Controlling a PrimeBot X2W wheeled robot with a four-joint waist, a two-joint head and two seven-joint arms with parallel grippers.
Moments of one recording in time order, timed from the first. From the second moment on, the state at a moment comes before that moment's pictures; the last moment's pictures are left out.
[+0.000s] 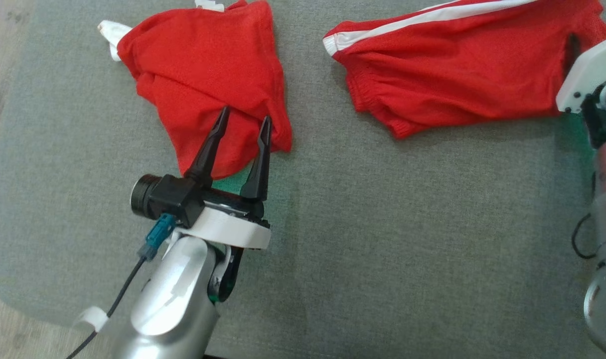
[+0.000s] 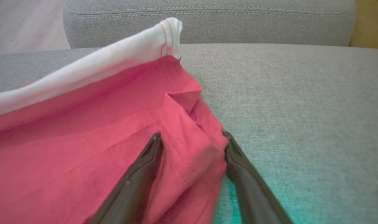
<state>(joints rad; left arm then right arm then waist) -0.43 0.05 -0.43 0.33 -0.32 -0.02 -0.25 -0.96 -0.18 -0.37 0.98 -0.21 0.13 0.26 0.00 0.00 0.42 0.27</state>
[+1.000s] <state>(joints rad) -0.35 0.04 -0.36 0.35 -0.28 -0.03 -0.25 -0.65 -0.36 -0.27 0.92 0.02 0.13 0.03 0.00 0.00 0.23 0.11</state>
